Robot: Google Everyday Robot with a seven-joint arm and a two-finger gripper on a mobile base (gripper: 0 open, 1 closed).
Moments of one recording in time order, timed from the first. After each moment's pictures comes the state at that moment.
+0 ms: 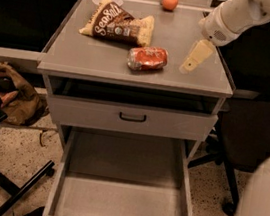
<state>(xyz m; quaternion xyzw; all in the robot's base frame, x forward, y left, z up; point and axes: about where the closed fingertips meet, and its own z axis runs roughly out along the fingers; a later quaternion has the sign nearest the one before) 0.721 -0.155 0.916 -0.59 0.75 0.01 0.31</state>
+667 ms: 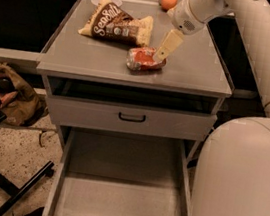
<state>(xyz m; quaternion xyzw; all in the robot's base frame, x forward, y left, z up) 0.765 -0.063 0.916 -0.64 0.69 0.05 0.34</state>
